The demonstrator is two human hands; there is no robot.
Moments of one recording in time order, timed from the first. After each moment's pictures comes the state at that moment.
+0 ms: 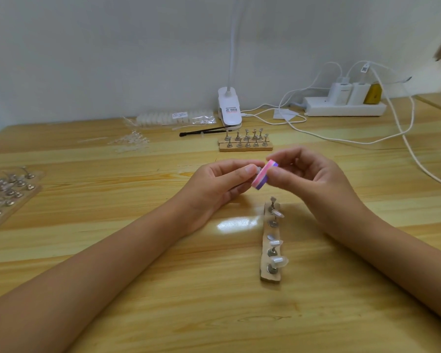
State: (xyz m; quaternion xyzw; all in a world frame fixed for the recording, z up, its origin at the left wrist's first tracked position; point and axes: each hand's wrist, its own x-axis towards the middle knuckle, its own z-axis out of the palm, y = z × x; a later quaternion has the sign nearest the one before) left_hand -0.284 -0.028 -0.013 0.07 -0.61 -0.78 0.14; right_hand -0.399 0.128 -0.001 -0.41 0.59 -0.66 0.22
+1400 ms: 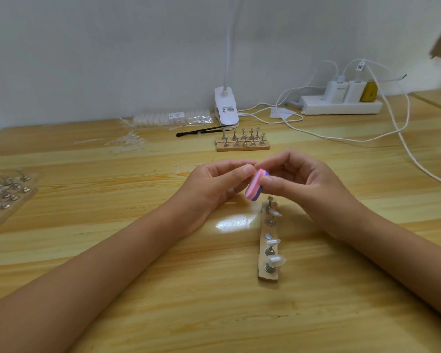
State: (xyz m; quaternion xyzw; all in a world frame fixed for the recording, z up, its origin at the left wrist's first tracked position) left_hand -0.284 -0.027 -0.015 0.06 -0.61 -0.78 0.15; right_hand -0.400 0.130 -0.001 -0.44 0.58 -0.63 0.26
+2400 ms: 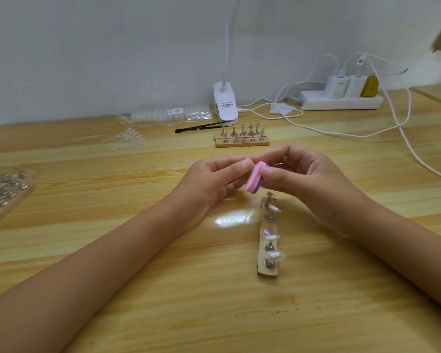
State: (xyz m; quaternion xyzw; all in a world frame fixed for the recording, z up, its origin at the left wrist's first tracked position) left_hand -0.286 -0.027 -0.015 0.09 -0.60 -0.78 0.16; right_hand -0.404 0.129 0.002 -0.42 0.57 -0.63 0.30
